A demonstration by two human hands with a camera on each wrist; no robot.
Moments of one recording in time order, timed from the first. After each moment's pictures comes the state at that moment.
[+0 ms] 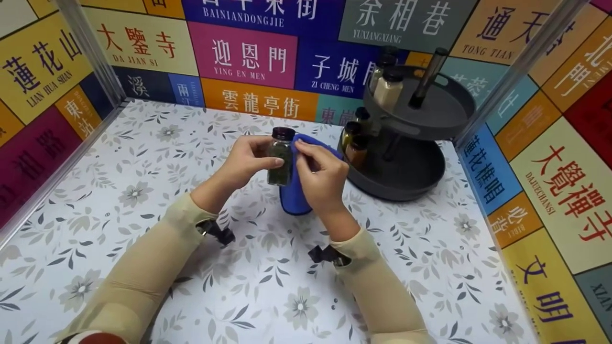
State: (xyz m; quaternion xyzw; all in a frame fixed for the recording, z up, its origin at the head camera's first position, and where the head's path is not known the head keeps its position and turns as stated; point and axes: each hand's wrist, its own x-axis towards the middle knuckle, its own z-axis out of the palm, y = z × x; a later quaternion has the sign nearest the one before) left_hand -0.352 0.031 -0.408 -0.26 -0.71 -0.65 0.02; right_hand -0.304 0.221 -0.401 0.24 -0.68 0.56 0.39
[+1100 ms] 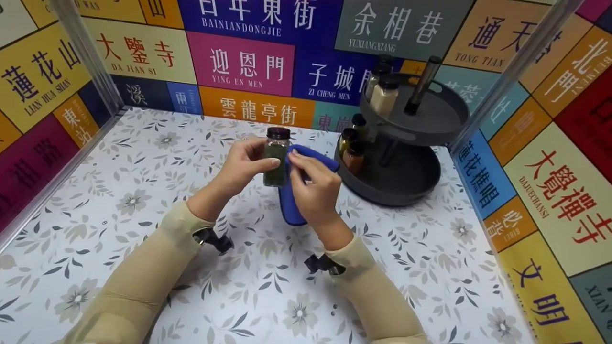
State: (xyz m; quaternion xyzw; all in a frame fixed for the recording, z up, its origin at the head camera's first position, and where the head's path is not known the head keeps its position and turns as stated) left_hand -0.345 0.029 -0.401 -0.28 -0.68 -0.68 0.04; right_hand -0.301 0.214 -0.409 0.26 -0.69 0.49 0.47
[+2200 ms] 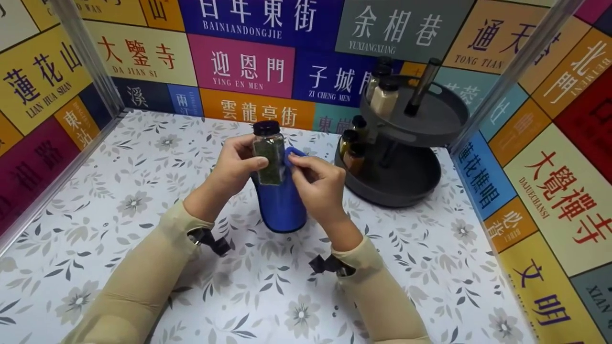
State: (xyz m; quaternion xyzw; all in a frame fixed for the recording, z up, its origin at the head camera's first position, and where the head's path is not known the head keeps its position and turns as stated) left_hand -0.340 0.023 -0.394 -0.33 -0.55 -0.77 0.01; right_hand -0.293 0.223 -0.395 0.30 -0.66 0.60 0.33
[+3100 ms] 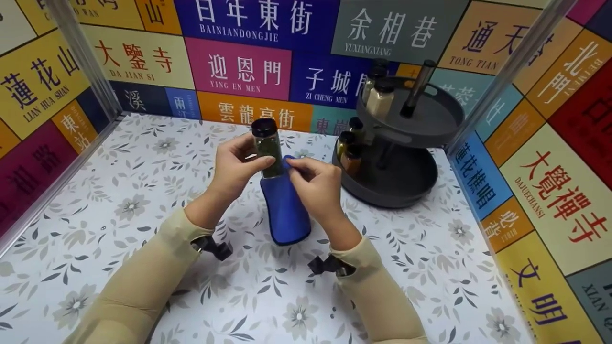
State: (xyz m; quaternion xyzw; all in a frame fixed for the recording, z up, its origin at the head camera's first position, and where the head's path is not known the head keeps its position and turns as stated) left_hand -0.333 0.032 -0.394 -0.25 -0.65 -0.71 0.15; right_hand -0.296 0.227 -0.392 0.21 -0.74 0.57 0.28
